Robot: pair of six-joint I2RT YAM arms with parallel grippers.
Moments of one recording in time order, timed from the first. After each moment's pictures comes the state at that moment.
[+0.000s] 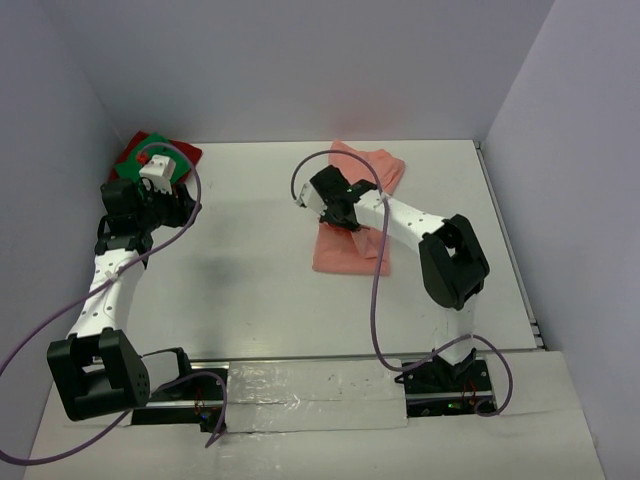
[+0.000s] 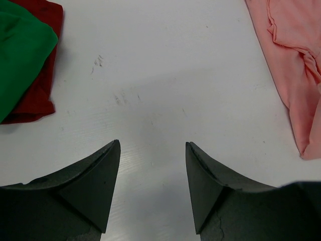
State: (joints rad) left arm 0.15 1.19 0.88 -0.11 0.49 0.10; right arm 0.64 1.90 1.48 -0.71 0.34 -0.63
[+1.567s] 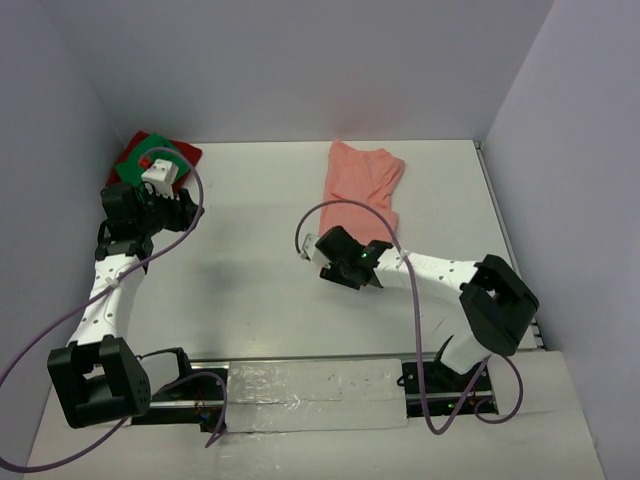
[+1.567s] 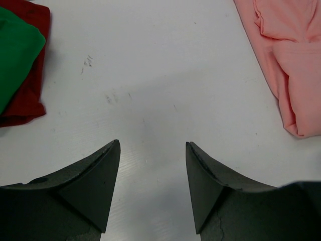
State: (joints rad) left arm 0.15 1.16 0.85 -0.12 0.53 0.12; right arm 0.85 1.54 0.97 -0.50 0.36 -0.45
